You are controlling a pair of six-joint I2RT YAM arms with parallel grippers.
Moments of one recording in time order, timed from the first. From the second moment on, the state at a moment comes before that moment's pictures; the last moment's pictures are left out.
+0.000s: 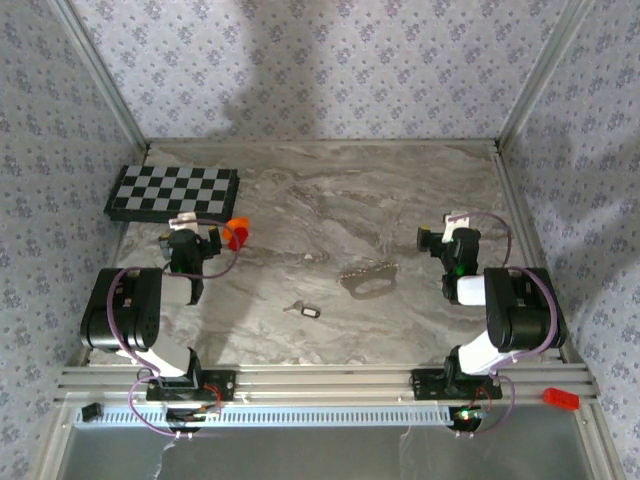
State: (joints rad) left arm -0.03 1.54 0.37 0.75 -0.28 -0.05; right arm -0.01 1.53 0.36 0.78 0.07 -0.02
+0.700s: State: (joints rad) left arm -0.03 1.33 0.43 0.52 -0.25 -0.06; right arm 0.13 1.39 0.41 0.62 0.20 -0.09
